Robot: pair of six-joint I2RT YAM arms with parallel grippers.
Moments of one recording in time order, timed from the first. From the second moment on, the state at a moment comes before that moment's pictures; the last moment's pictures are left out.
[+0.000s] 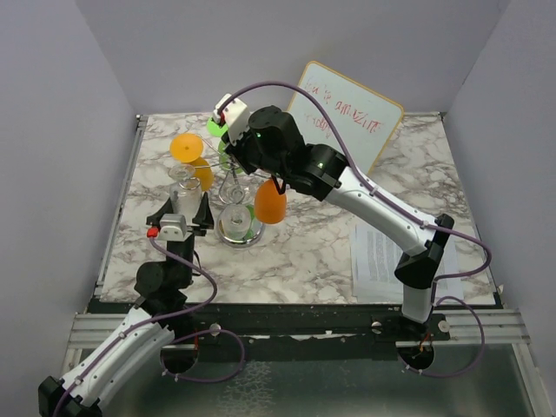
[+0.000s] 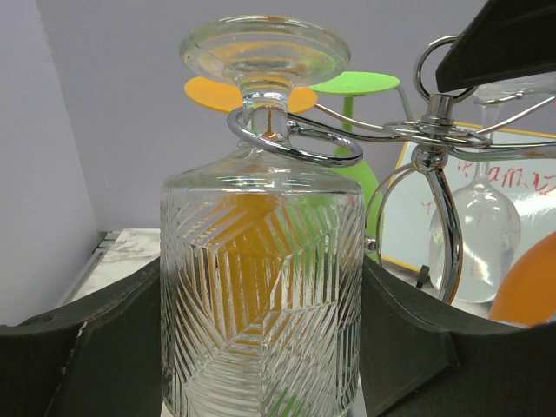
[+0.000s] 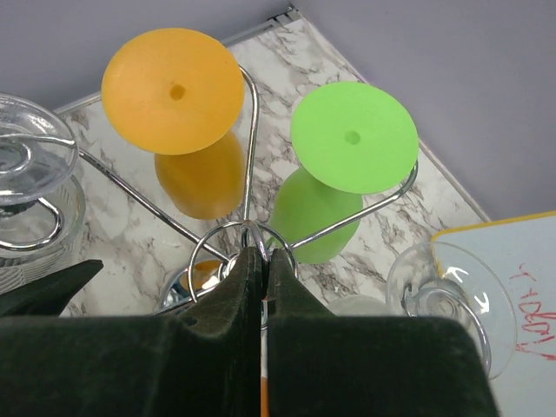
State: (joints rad) left arm -0.62 0.33 0.19 0.64 -0.53 0.22; right arm 1.03 1.88 2.15 -0.56 0.20 -0.18
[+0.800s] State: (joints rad) left arm -0.61 0.26 0.19 0.47 -0.25 0.25; right arm 1.03 1.89 2.17 -0.59 0.20 -0.18
